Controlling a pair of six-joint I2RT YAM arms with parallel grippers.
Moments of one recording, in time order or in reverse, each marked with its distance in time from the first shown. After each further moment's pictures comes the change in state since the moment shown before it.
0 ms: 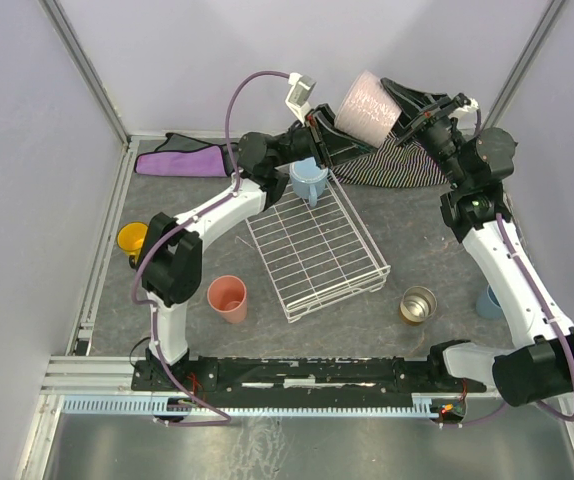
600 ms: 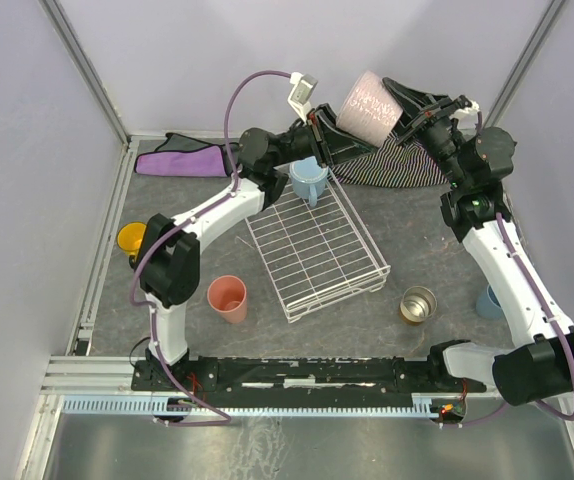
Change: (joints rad) left arm 0.001 -0.010 -0.002 -0.079 -0.005 0.032; right arm -0.002 0.005 -0.006 -0.008 0.010 0.000
